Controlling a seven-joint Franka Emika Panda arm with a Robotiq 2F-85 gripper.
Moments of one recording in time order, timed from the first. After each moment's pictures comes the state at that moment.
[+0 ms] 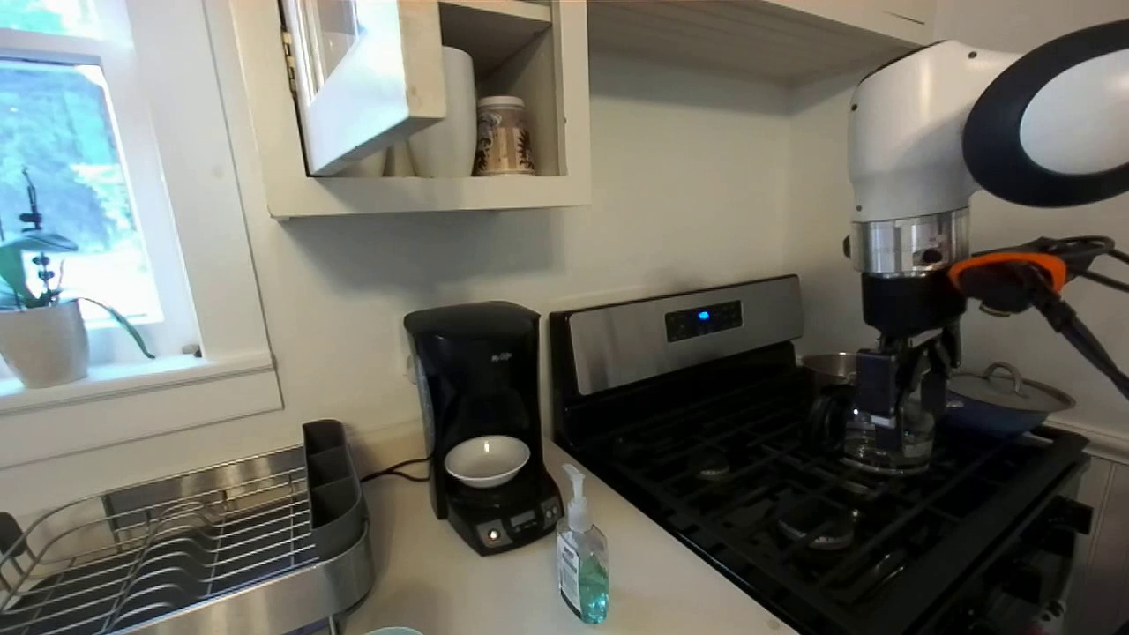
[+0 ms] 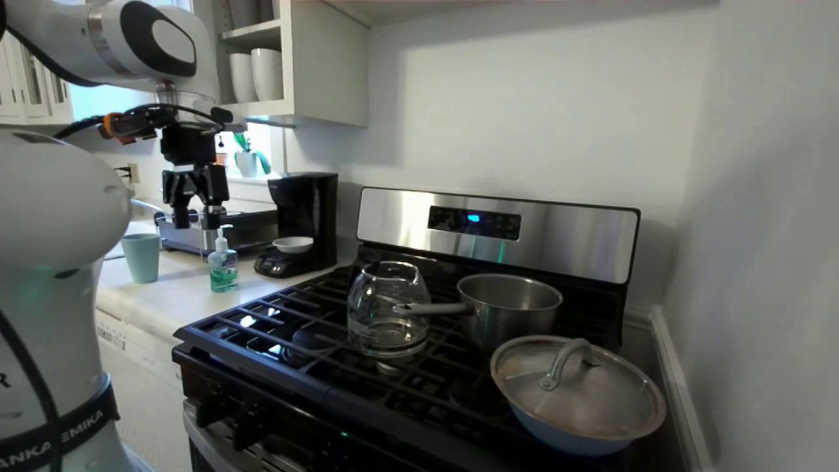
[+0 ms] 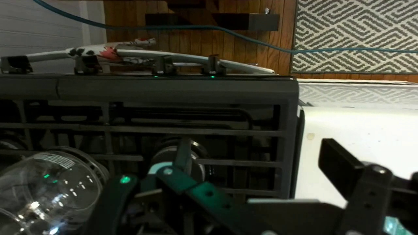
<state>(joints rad) 0.18 -0.73 0.39 -2.72 0.17 1.91 0.40</state>
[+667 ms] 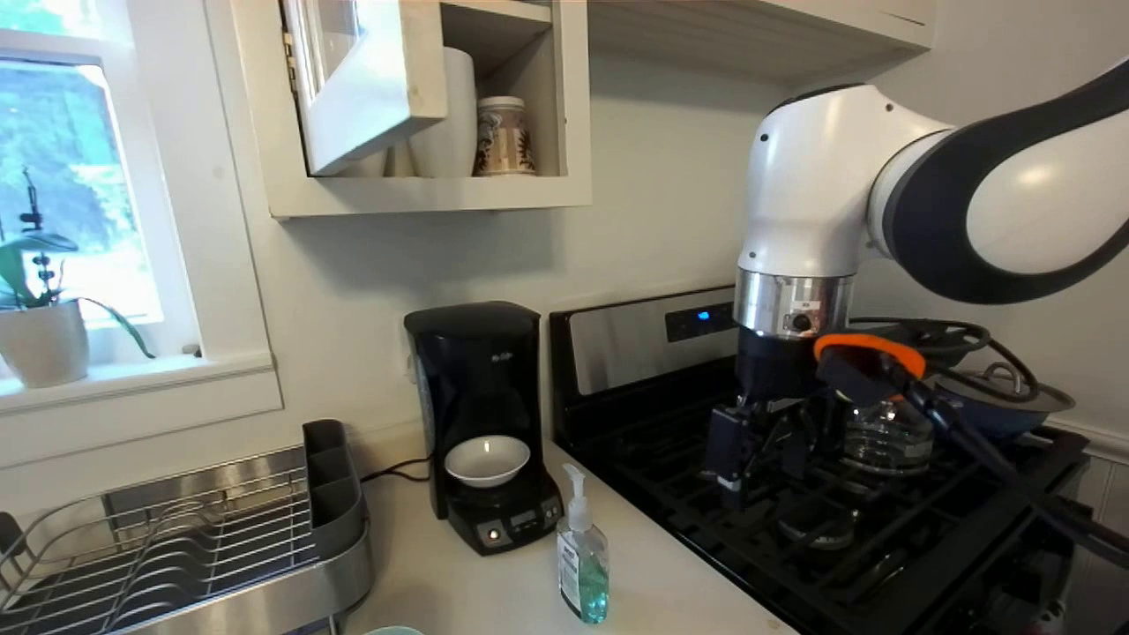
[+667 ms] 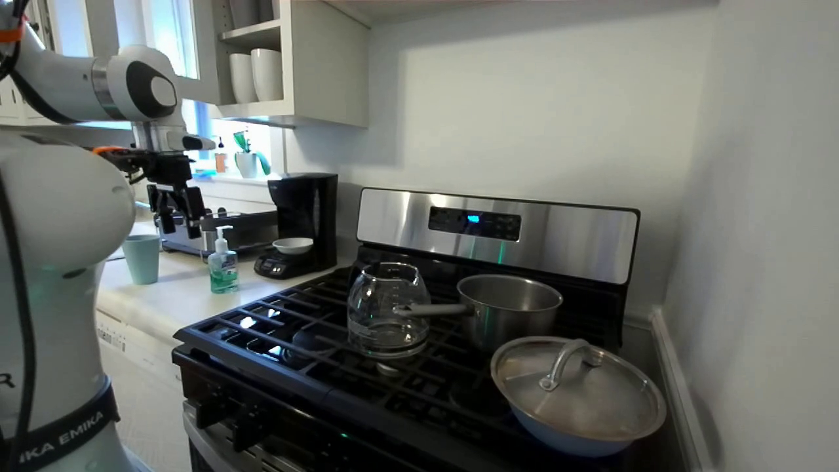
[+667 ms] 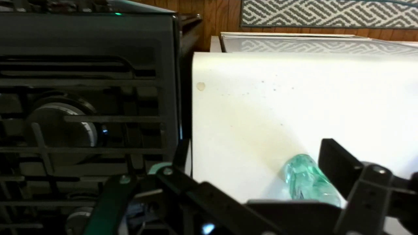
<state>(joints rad) 0.22 -0.35 0.60 -2.56 0.15 2.31 0.68</state>
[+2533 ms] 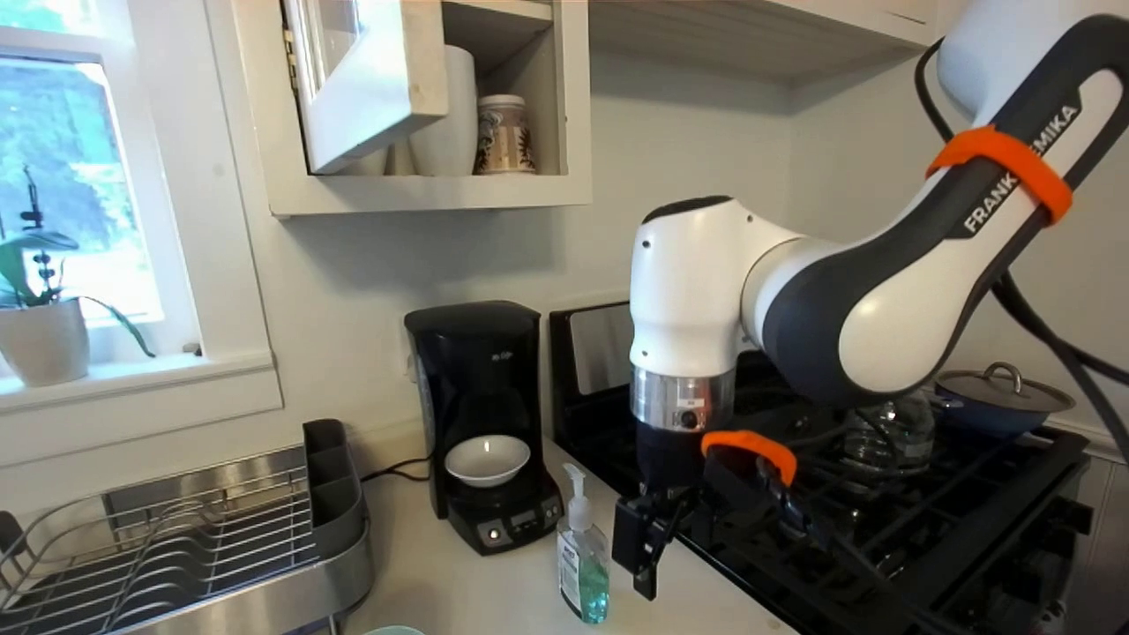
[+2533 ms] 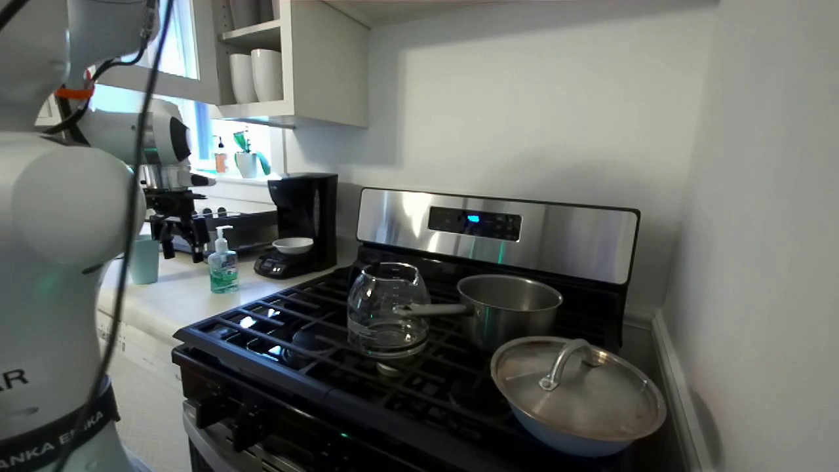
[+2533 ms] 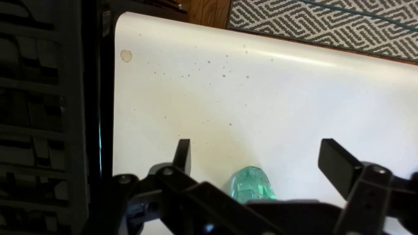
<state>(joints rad) 0.34 0.11 0.52 -2.32 -0.20 2.44 0.84</state>
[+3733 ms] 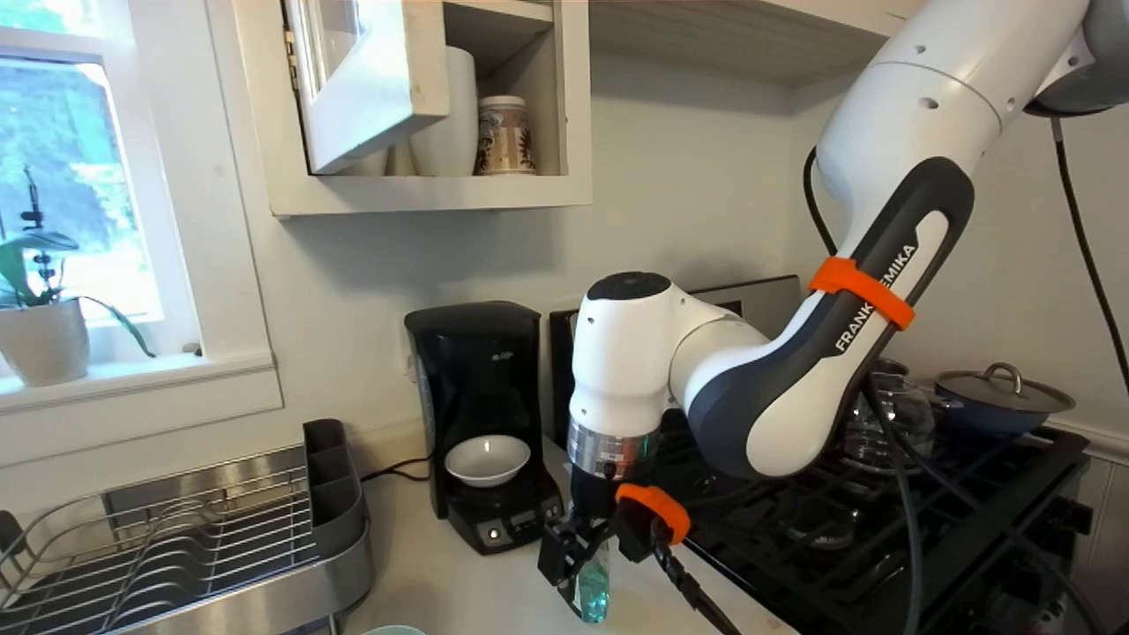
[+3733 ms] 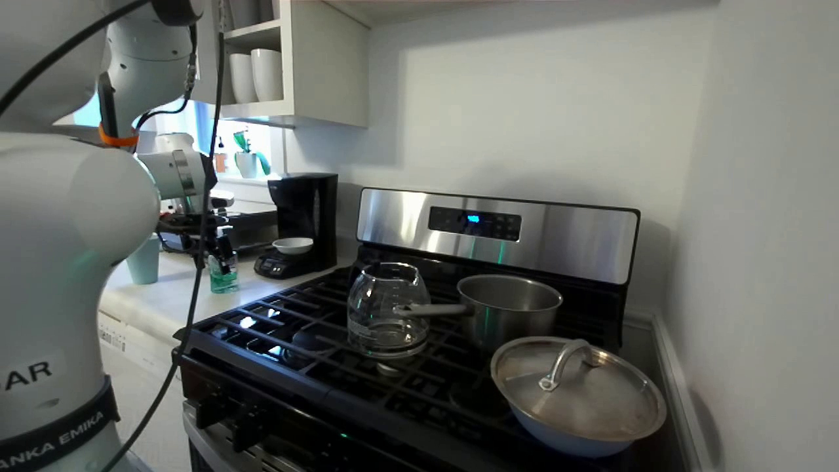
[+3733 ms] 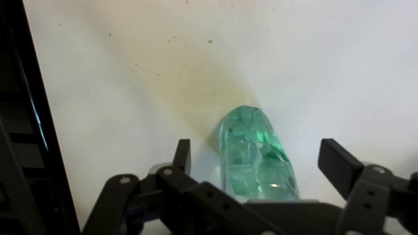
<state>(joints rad) 0.59 0.37 0.21 -2.14 -0.45 2.61 1.03</state>
